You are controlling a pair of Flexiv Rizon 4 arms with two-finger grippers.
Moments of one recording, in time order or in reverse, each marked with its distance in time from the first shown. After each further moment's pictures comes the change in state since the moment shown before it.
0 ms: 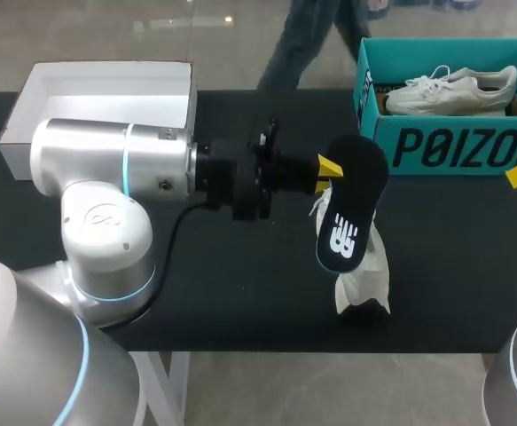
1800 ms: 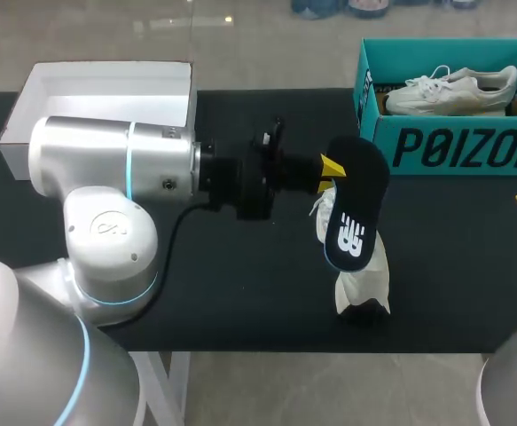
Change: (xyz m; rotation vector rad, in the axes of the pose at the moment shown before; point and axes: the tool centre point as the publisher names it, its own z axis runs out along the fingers) left arm 0.001 0.001 0.002 -0.055 0.038 -0.023; right arm 0.006 -0.020 0.002 0.069 0.030 -0.101
